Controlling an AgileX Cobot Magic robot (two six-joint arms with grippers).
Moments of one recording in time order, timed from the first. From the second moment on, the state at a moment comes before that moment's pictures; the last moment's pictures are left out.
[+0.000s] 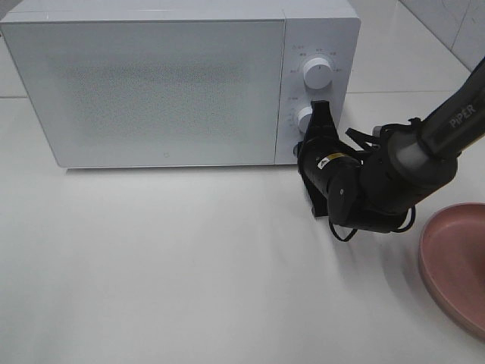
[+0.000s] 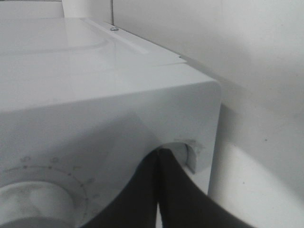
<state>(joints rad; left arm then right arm) 0.03 -0.01 -0.52 -0.14 1.08 0.03 0.54 2.18 -0.89 0.56 -0.94 1.30</state>
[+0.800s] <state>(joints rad) 0.03 -0.01 -0.52 -0.14 1.08 0.03 0.56 2.20 -0.92 0.62 -0.93 1.26</state>
